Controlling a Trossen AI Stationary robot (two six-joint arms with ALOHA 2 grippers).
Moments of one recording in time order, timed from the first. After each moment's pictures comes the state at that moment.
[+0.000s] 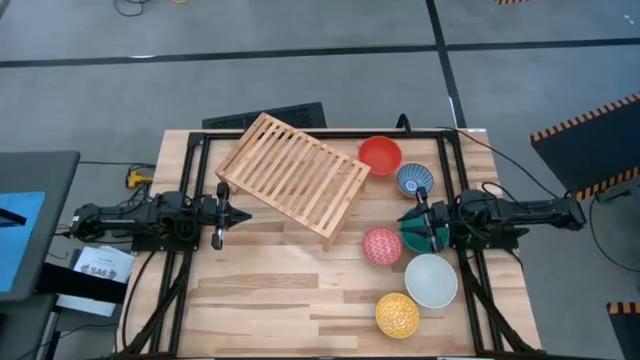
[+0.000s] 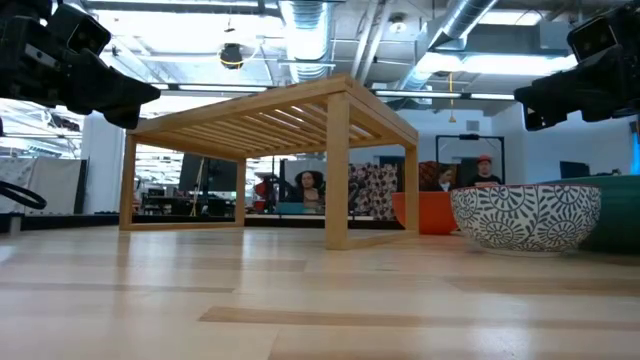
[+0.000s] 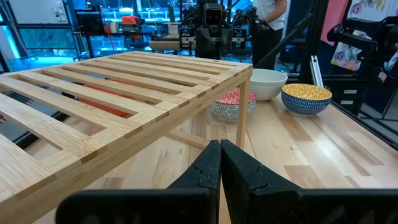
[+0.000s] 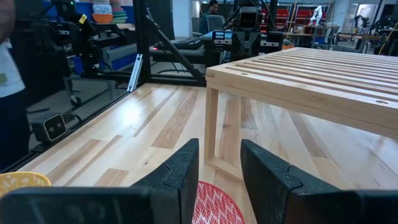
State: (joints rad) left arm 0.01 0.01 0.02 0.01 -0.02 0.00; right arm 0.01 0.10 0.01 0.04 -0.16 -0.03
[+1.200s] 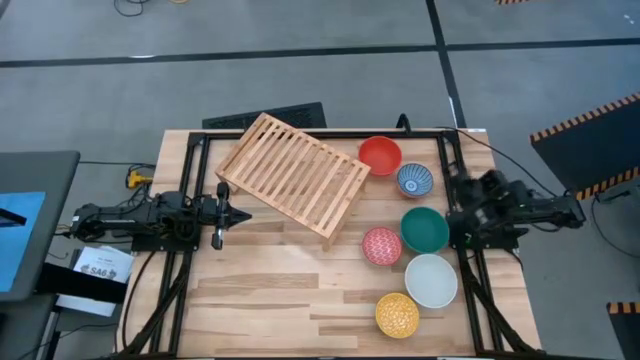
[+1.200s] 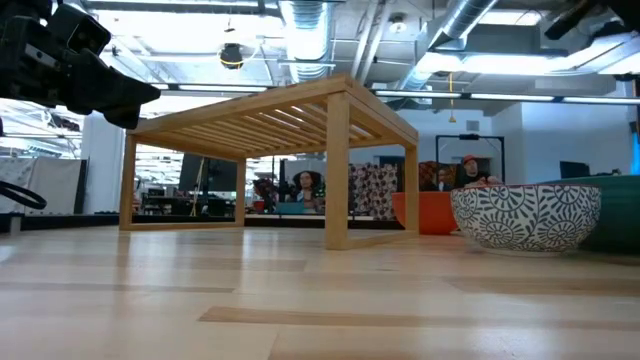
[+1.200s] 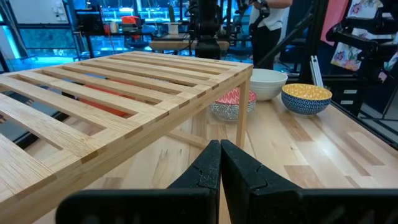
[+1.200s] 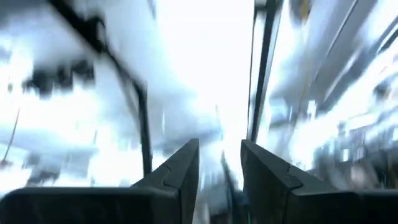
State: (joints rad) left arm 0.01 0.01 0.02 0.01 -0.02 0.00; right arm 0.03 0.11 0.05 0.98 0.07 0.28
